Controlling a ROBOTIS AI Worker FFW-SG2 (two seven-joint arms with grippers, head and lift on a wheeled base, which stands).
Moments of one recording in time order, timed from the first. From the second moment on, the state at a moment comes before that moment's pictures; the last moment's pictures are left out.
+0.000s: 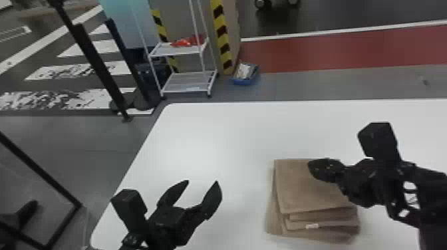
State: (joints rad) left arm 0.61 0.06 0.18 -2.15 0.37 0.29 -0.25; right arm 0.01 0.00 0.17 -1.86 0.35 0.67 0.81
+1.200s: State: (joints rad) left arm 0.93 0.00 0.01 -2.19 0.01 -0.36 -0.05; right arm 0.72 0.00 -0.21 -2.14 -0.09 -0.19 0.41
